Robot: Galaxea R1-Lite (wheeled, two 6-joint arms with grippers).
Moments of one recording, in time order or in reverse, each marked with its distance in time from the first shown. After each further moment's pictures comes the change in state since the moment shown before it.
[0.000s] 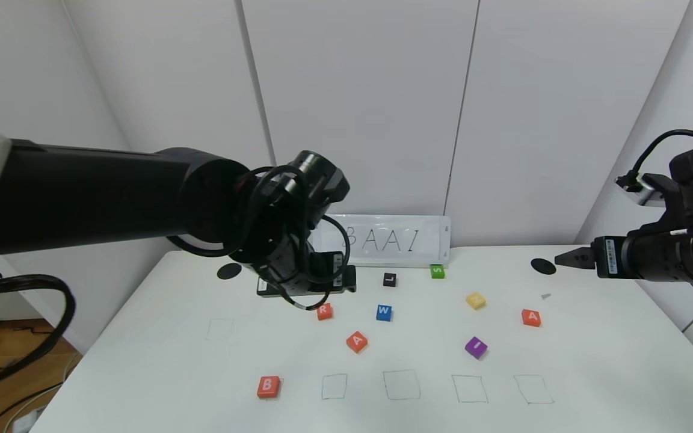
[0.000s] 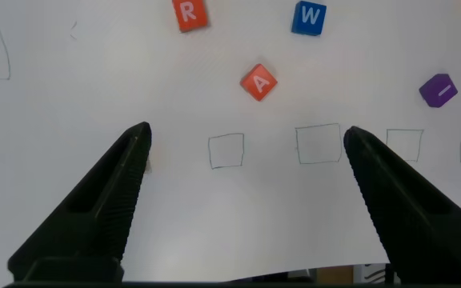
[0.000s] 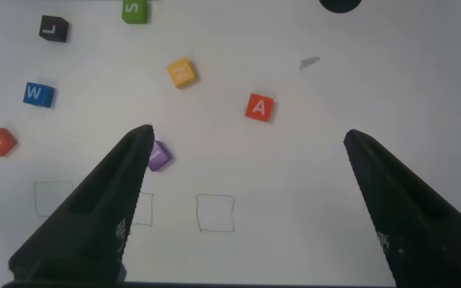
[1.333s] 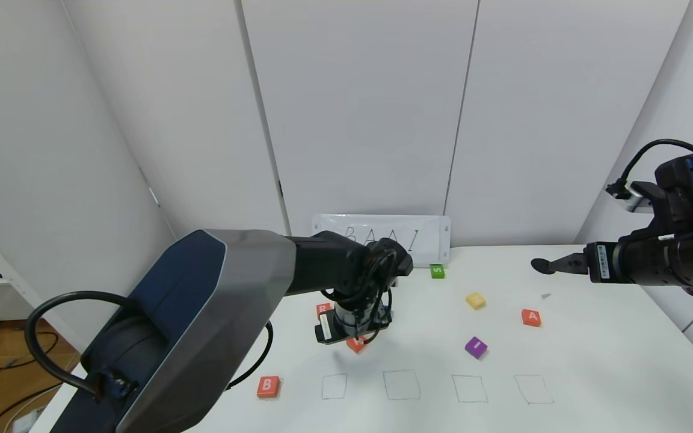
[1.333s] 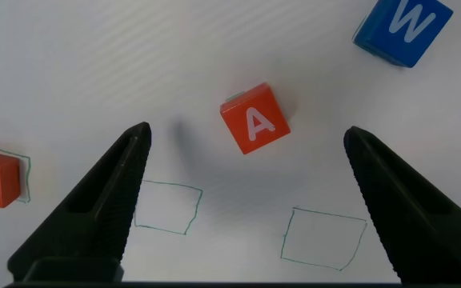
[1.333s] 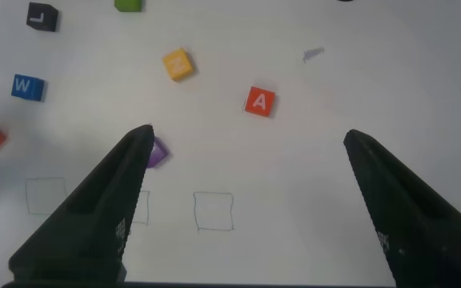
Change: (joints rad) left arm -0.054 0.475 -0.312 0.089 0.091 -0.364; right arm 0.000 0.035 0.001 -0.001 -0.001 -0.003
